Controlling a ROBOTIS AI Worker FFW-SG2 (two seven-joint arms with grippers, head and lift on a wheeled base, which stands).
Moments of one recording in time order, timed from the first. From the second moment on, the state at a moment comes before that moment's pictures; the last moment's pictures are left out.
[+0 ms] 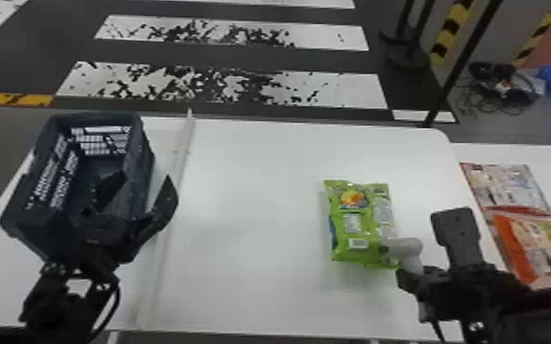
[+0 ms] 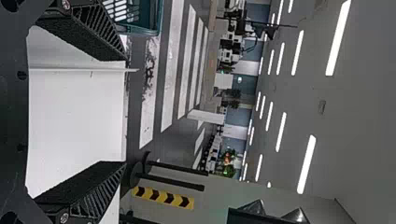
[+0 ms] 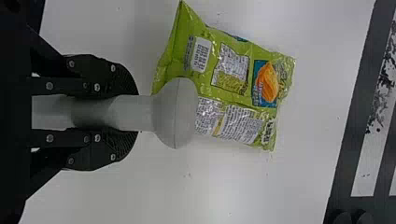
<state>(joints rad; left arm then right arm) 0.38 0.25 -0.04 -1.75 0.35 -0.15 -0.16 0.36 -0.18 0.02 -2.25 0.07 1.33 0.14</state>
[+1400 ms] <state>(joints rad) 0.39 0.25 -0.03 -1.75 0.35 -0.14 -0.16 0.06 -0.23 -0.03 -1.71 0.08 0.99 0.09</state>
